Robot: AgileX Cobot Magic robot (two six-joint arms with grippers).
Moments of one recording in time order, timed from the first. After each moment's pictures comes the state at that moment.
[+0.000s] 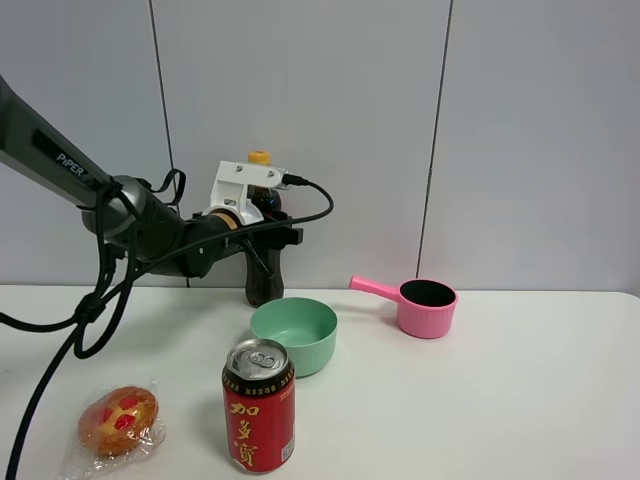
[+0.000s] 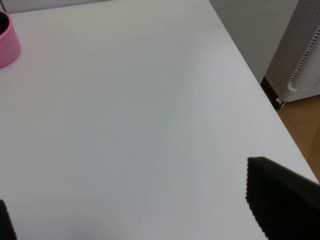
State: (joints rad) left arm -0.40 2.39 -1.49 -0.13 -0.72 0.13; right arm -0.04 0.00 -0.48 -0.05 1.06 0.05
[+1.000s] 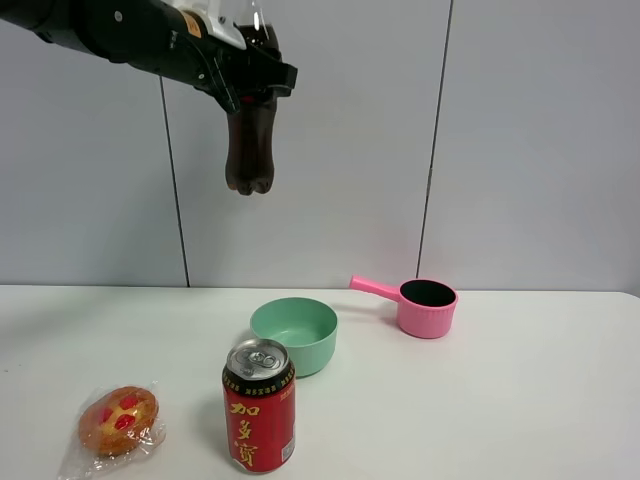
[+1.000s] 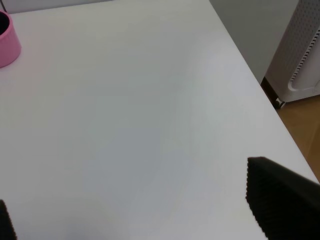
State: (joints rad) left arm -0.44 1.85 -1.48 0.20 -0.17 -0.05; right arm -0.04 0.00 -0.48 -0.05 1.06 0.05
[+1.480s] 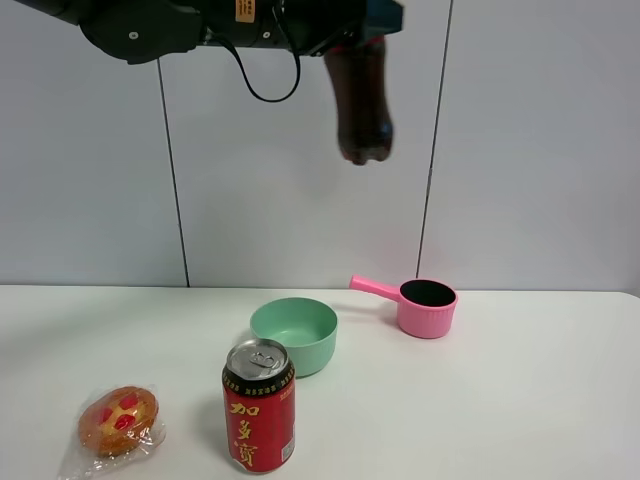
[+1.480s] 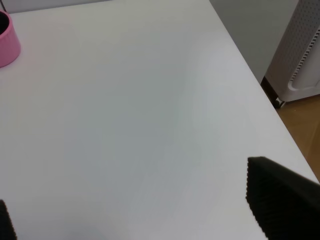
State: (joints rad) left arm -0.55 1.84 -1.48 0.99 -0.60 -0.89; right arm -0.04 0.00 -0.48 -0.05 1.06 0.05
